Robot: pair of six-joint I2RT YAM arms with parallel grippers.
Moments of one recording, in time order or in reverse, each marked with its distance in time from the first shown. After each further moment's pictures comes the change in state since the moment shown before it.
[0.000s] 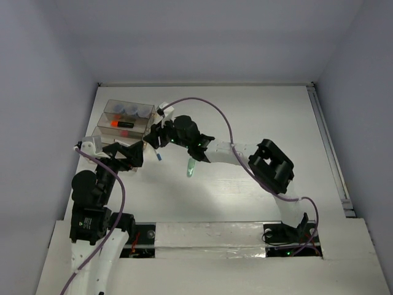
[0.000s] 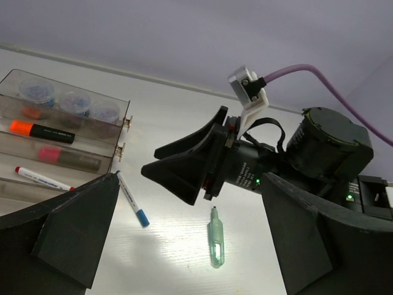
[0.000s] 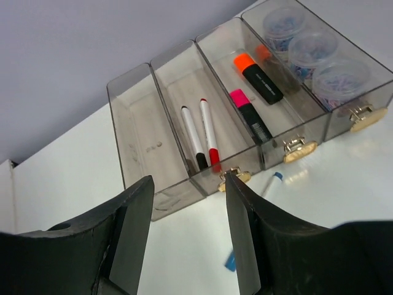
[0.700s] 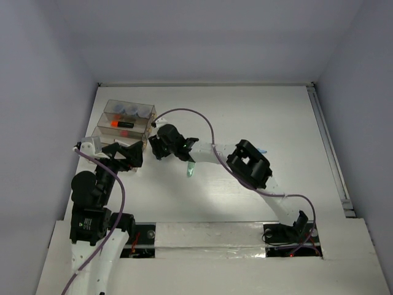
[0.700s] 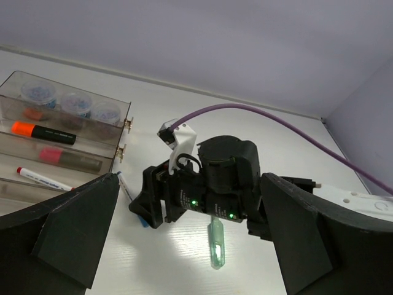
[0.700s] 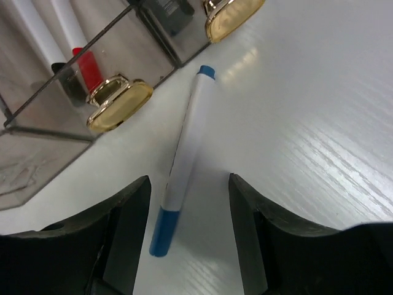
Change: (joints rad) left arm 0.011 -0.008 0.000 0.000 0.004 0.000; right arm 0.012 0.237 0.222 -0.454 0.214 0.024
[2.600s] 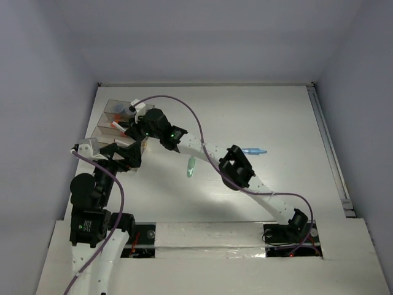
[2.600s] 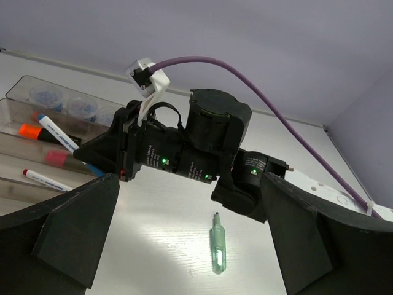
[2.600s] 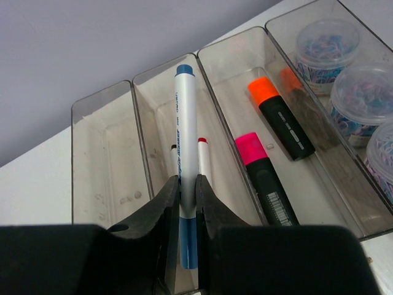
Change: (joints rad) left arm 0.007 -0.019 0.000 -0.001 -0.014 -0.004; right arm 0.006 0.340 0.707 0.045 -0.278 -0.084
